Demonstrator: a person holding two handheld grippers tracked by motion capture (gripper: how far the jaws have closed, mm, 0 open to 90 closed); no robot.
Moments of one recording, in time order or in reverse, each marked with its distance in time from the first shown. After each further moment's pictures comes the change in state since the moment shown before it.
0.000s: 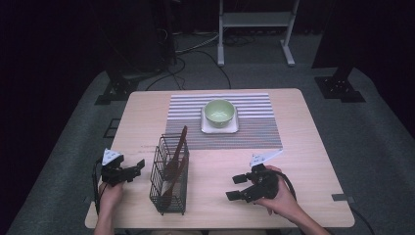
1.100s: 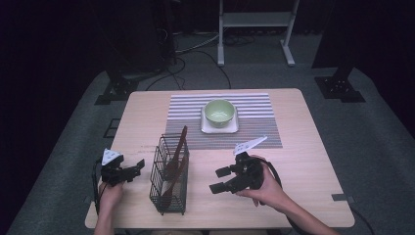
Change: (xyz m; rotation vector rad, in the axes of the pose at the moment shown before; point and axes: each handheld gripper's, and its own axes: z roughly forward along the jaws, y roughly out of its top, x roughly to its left) left arm 0.000 0.000 0.000 -0.002 -0.001 0.002; right arm 0.023 0.052 0.018 0.017 0.107 -0.006
